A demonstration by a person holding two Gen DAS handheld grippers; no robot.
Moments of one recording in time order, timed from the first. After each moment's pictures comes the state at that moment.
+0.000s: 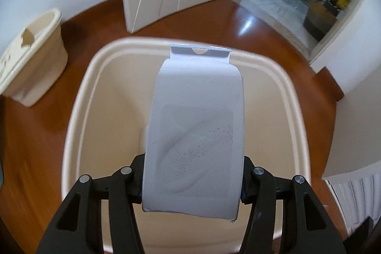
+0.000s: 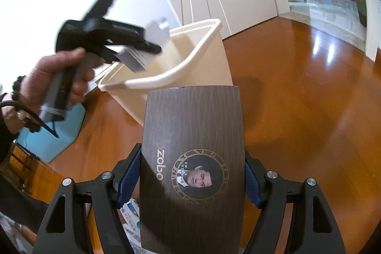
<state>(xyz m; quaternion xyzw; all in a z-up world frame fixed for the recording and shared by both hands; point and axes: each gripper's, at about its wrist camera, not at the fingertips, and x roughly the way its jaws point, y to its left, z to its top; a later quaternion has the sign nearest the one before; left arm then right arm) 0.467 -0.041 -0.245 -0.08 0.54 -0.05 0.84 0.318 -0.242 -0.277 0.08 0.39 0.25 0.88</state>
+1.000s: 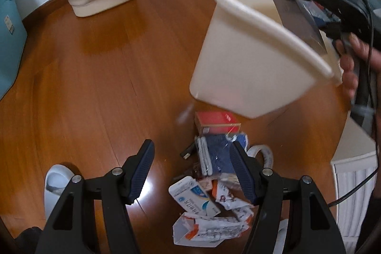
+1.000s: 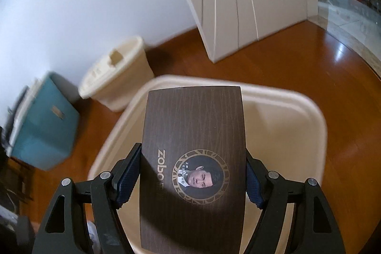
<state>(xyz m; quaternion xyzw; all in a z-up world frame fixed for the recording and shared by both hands) 0.265 0.035 -0.285 -0.16 0.56 0.05 0.81 0.520 -0.133 -0.226 0.03 0.47 0.25 0.85</state>
